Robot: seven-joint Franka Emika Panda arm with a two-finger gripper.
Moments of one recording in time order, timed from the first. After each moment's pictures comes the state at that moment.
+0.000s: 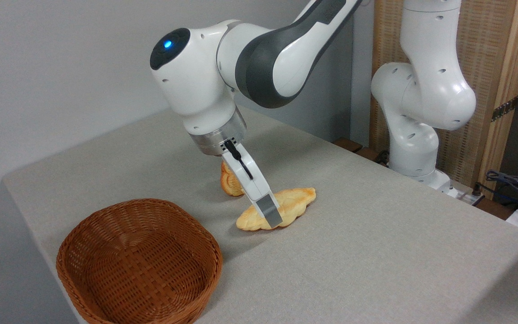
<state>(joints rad) -0.15 -0.02 0.08 -2.05 -0.03 1.71 1.01</state>
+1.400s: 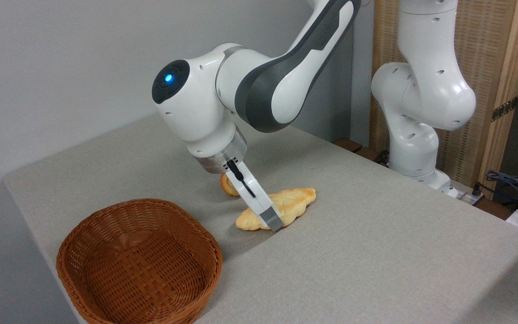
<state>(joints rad) -0.15 0.03 0.08 -2.07 -0.09 1.71 1.01</state>
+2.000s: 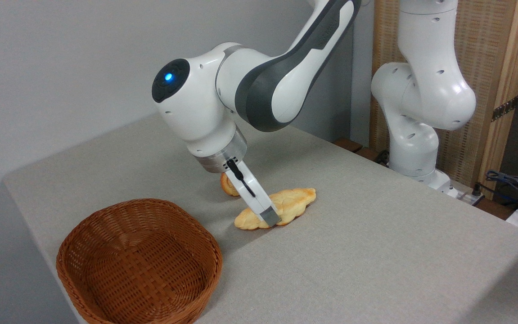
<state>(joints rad) -0.15 0.03 0.08 -2.07 -0.09 1.71 1.01</state>
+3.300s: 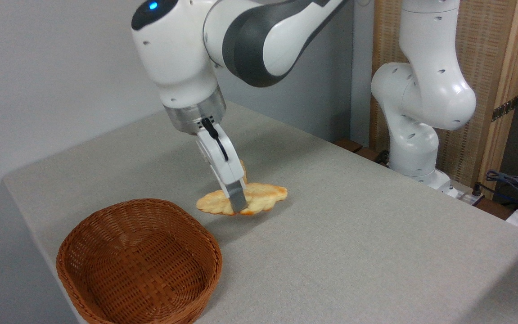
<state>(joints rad) -0.15 0.00 0.08 -1.90 -0.09 1.72 1.01</state>
